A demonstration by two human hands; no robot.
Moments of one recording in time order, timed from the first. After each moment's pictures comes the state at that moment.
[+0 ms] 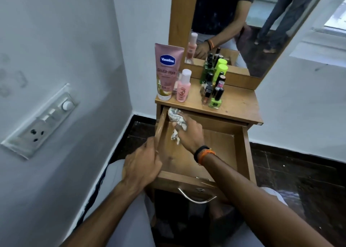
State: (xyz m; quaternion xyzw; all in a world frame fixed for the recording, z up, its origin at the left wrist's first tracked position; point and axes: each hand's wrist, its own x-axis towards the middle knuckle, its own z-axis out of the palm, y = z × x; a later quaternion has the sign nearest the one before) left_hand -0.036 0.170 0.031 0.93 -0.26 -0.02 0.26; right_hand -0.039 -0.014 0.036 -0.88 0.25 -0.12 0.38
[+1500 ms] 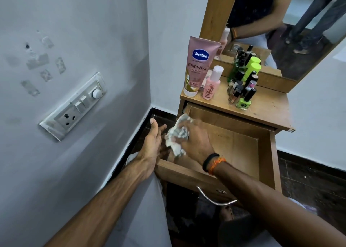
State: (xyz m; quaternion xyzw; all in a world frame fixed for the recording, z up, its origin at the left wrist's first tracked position) left_hand -0.004 0.188 0.041 0.61 0.03 -0.36 0.71; right_hand -0.041 0.039 0.038 -0.94 0.13 -0.04 0.31
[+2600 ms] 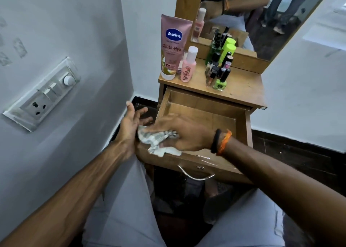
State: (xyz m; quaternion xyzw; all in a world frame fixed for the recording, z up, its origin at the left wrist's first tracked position) left_hand 0.001 0.185 0.035 0.56 0.06 -0.36 0.74; right_hand -0.083 0.020 0.094 -0.94 -0.21 0.08 0.25
